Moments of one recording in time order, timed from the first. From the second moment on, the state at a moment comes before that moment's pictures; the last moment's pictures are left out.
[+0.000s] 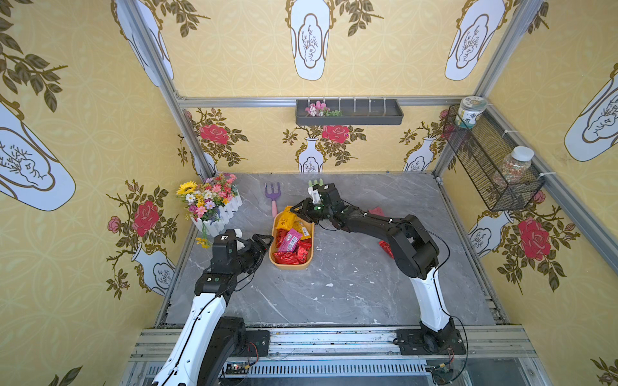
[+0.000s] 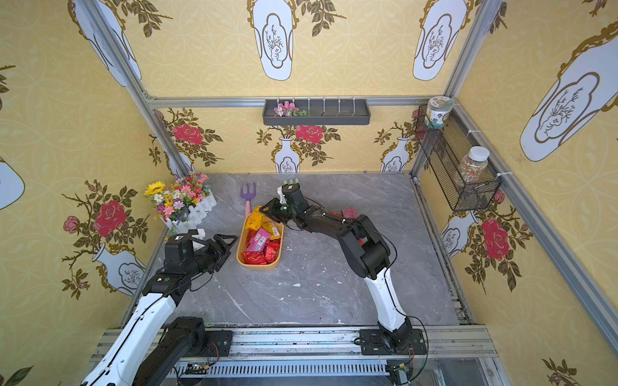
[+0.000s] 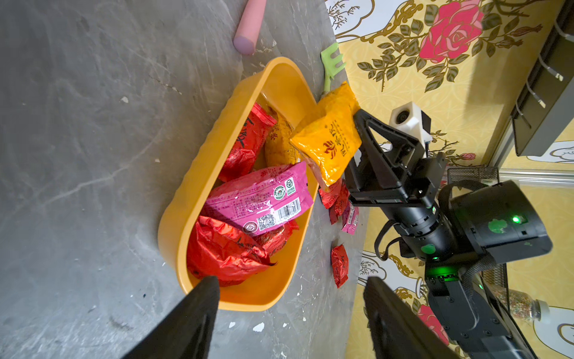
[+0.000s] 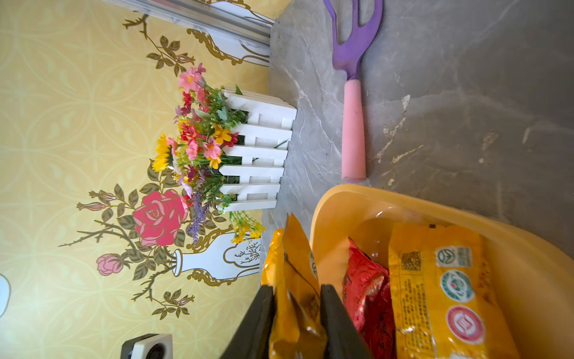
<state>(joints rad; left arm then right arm) -0.06 0.76 0.50 -0.35 0.44 -1.04 0.64 2.15 1.54 0.15 -0.49 1.08</state>
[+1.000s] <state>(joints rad) -0.42 0.83 0.59 -0.29 0.30 -1.15 0.14 1.39 0.78 -0.17 -0.71 0.71</state>
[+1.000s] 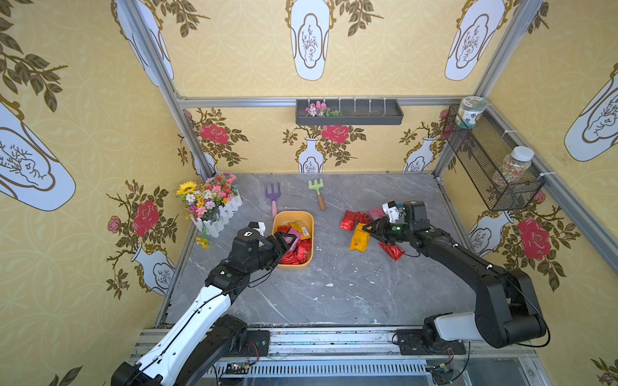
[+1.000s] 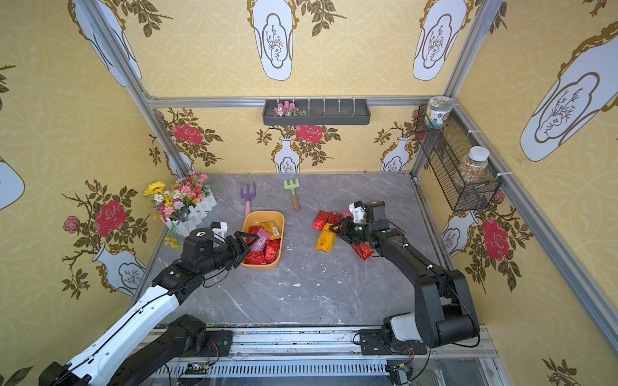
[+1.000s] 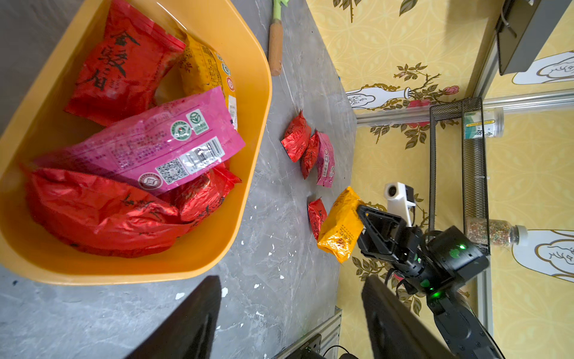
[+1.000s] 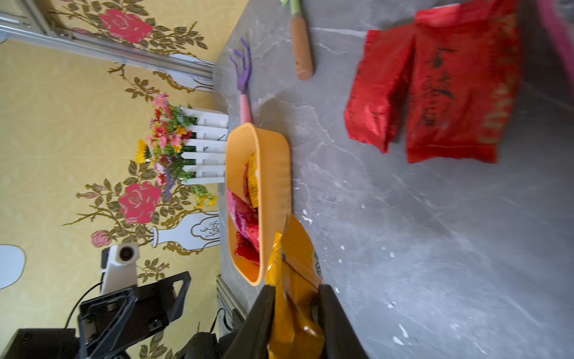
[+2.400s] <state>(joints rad) -0.52 1.23 0.87 -0.54 -0.02 -0.77 0.14 1.56 0.89 -0.38 -0.39 0.44</state>
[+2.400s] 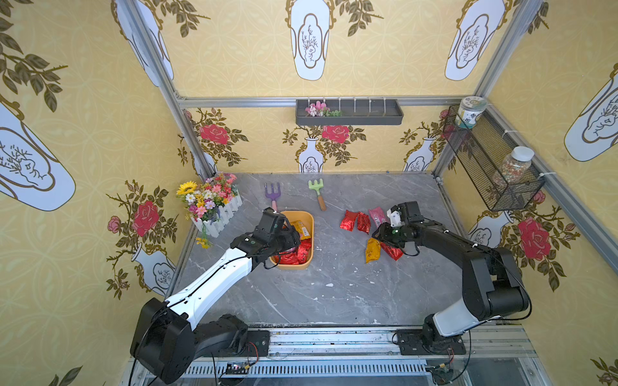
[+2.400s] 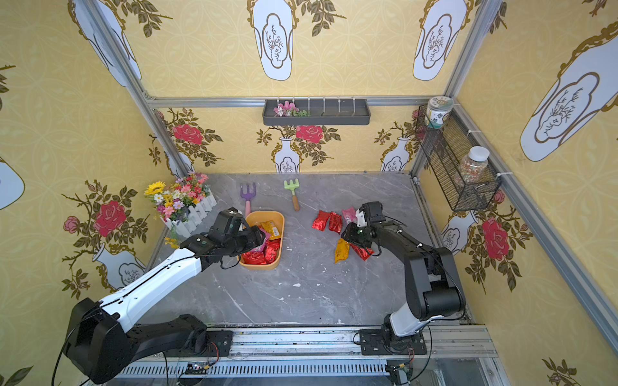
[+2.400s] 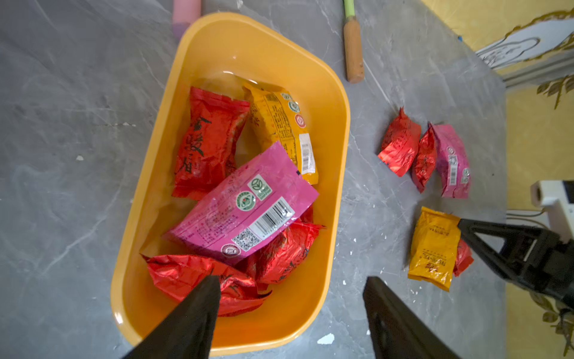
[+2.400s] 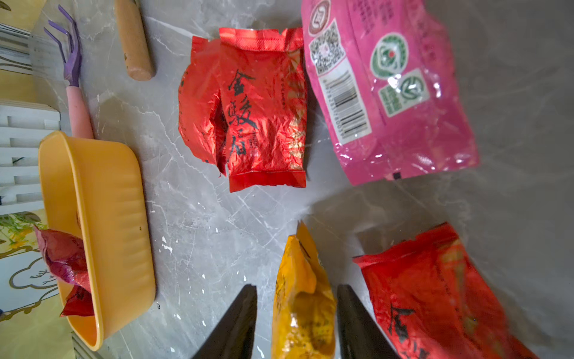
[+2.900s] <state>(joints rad) -0.54 1.36 0.96 -0.59 -0.14 -0.59 0.29 1.26 0.96 -0.55 -0.23 0.36</state>
